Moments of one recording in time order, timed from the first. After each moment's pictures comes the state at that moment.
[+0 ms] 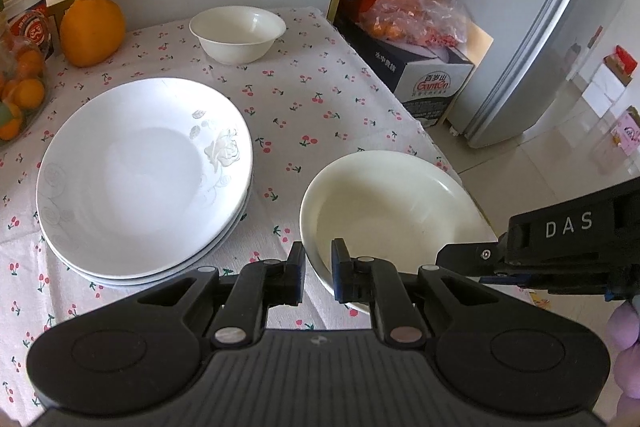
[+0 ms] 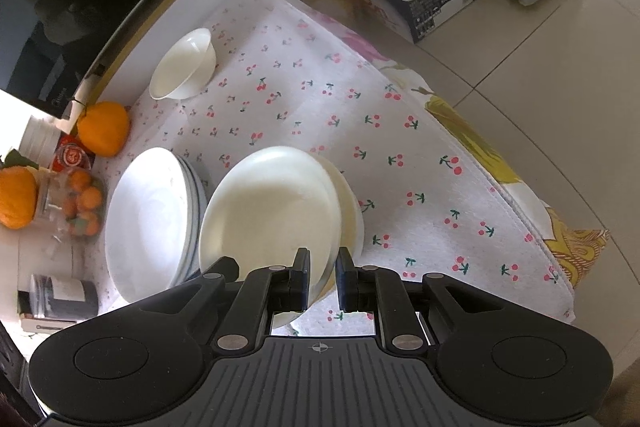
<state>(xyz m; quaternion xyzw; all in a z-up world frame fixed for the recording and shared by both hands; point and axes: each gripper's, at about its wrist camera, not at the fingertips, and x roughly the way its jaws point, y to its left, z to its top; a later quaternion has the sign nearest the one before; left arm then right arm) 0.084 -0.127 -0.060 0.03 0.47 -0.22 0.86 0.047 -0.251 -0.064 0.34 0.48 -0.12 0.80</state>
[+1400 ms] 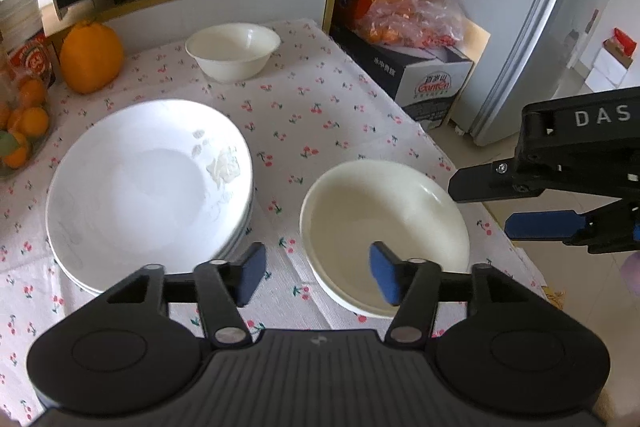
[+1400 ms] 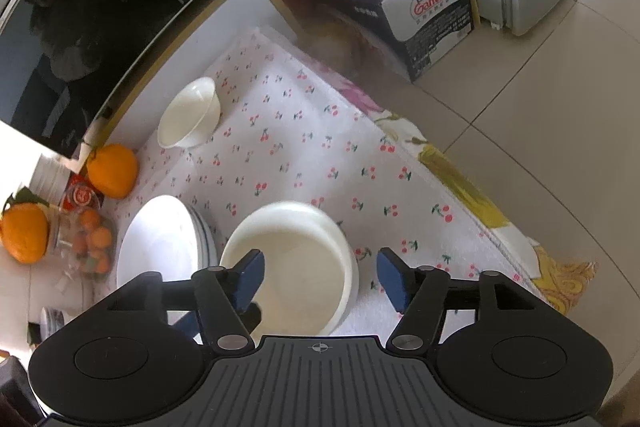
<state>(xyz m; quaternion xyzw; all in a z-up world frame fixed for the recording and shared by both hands) 0.080 -0.132 -0.054 0.06 0.44 -0.22 0.87 0.046 -0.268 -0.045 0.35 0.43 -0.14 0.82</state>
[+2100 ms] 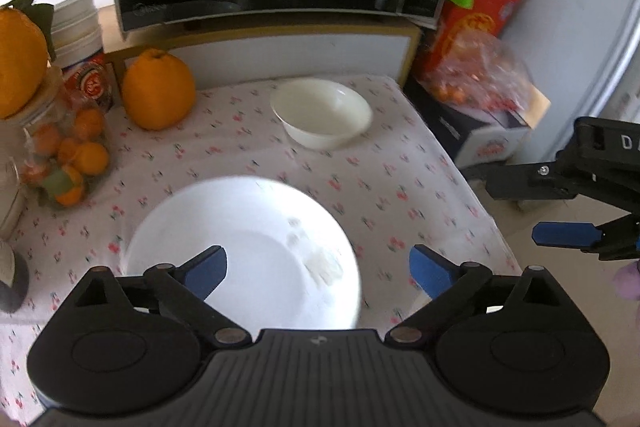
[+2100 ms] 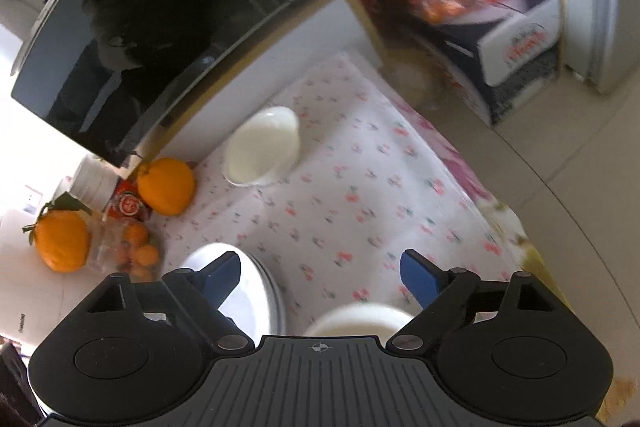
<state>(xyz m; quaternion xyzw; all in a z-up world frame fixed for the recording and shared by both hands) 0.154 -0.097 -0.023 0.02 0.43 -0.15 0.89 0.141 -0.267 -0.017 0.32 0.41 -0.04 0.85</state>
